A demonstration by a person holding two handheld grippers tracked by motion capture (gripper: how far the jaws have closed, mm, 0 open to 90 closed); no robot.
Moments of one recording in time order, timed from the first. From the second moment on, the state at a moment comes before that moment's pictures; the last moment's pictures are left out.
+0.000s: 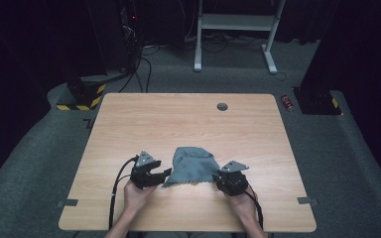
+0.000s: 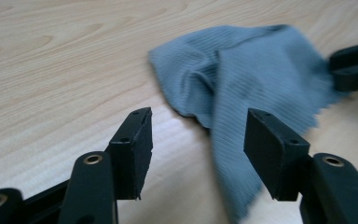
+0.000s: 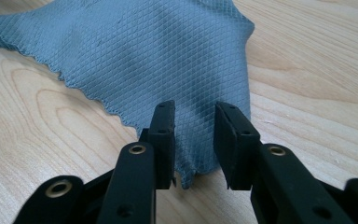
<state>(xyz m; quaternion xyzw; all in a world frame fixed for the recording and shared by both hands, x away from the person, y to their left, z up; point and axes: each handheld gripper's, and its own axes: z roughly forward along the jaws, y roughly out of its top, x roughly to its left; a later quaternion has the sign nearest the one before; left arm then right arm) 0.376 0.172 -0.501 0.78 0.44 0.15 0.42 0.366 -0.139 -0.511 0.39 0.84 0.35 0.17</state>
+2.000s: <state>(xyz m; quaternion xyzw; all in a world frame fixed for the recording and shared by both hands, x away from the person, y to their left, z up) 0.416 0.132 -0.521 0.82 0.41 0.21 0.35 0.351 -0.160 -0.514 0.37 0.85 0.33 0.17</state>
